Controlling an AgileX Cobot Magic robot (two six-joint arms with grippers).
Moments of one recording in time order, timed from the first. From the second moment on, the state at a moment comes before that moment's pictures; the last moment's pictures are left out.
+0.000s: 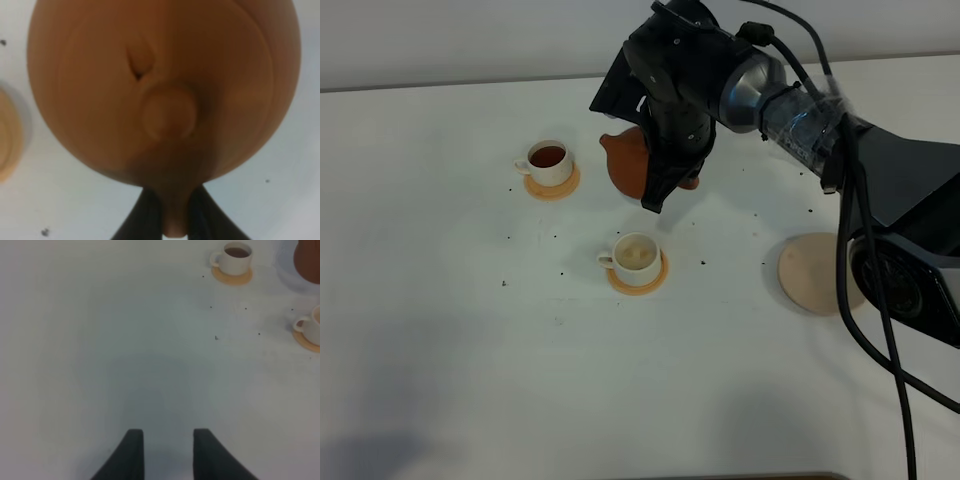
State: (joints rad) left arm 0.03 0.01 -0.51 -0.01 1.07 0.01; right arm 0.79 2.46 -2.28 -0.20 1.23 -0.49
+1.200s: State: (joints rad) left arm 0.03 0.01 -0.51 -0.01 1.07 0.01; right arm 0.83 2.06 -1.75 -0.23 1.23 -0.33
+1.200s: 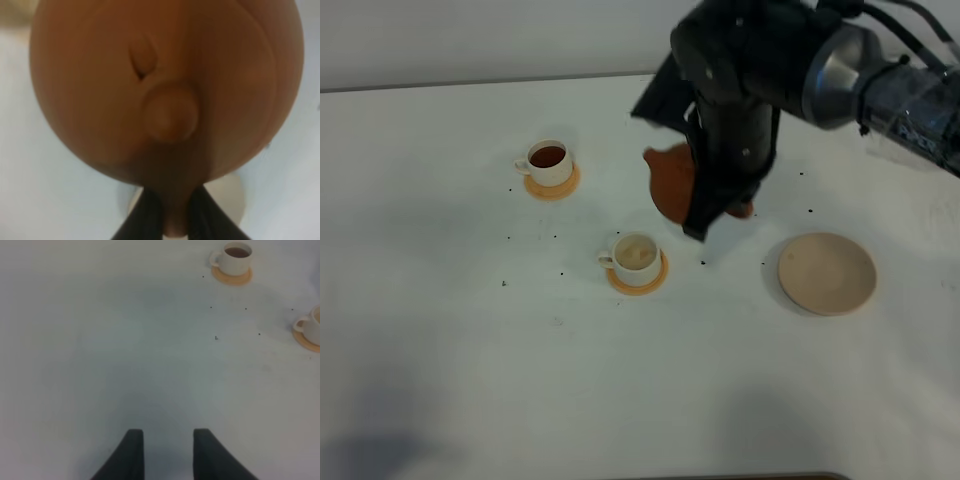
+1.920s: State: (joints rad) left arm 0.03 0.01 -0.51 -0.01 1.07 0.01; right arm 1.04 2.03 -1.40 -0.66 1.00 -0.10
